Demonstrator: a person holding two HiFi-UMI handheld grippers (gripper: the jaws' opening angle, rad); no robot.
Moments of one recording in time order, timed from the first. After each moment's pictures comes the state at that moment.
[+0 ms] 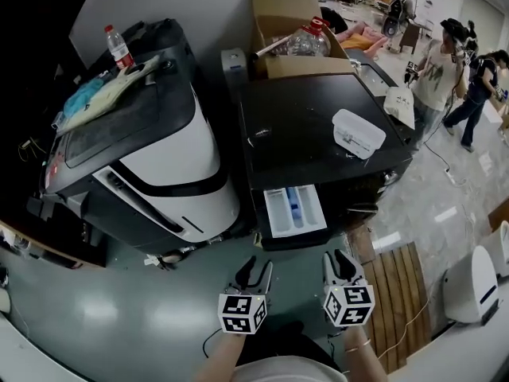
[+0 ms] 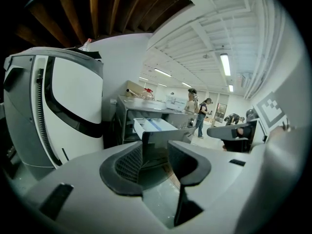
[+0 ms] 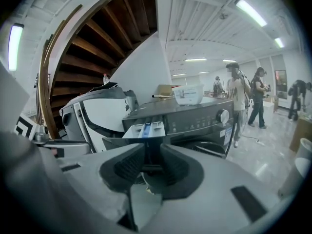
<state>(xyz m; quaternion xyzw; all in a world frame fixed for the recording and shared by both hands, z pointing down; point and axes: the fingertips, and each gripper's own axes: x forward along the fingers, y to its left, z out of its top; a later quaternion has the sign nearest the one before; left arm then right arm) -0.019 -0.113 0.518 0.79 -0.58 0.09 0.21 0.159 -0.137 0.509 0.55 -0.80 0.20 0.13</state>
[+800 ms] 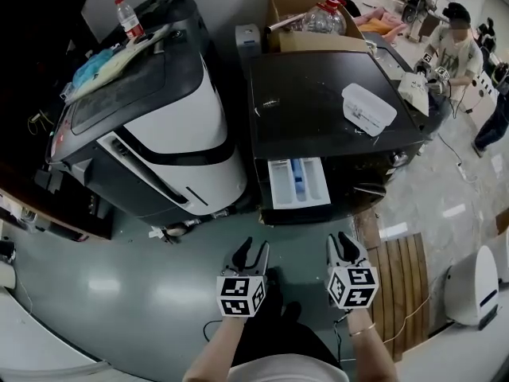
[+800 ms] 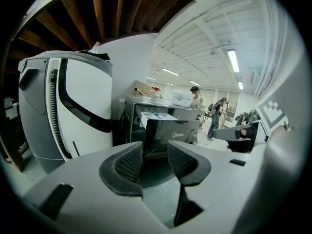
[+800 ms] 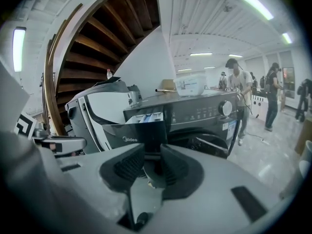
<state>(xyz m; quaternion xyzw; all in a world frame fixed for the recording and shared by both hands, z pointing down) -0.024 -0.090 0.539 0.75 -0.62 0.10 0.21 0.171 -0.128 0.540 0.51 -0.82 0.21 0.16</state>
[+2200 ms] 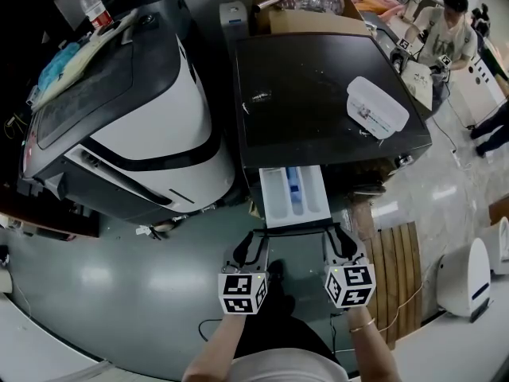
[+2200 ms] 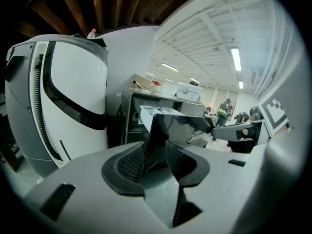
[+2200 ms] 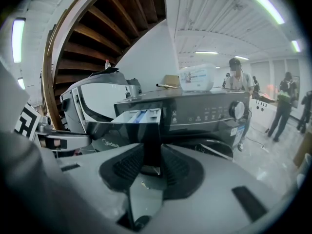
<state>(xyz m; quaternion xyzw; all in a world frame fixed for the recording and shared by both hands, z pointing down) -0.019 -0.161 0.573 0.75 -0.61 0.11 0.23 0.160 -0.190 0.565 0.50 -0.82 0.19 0.19</state>
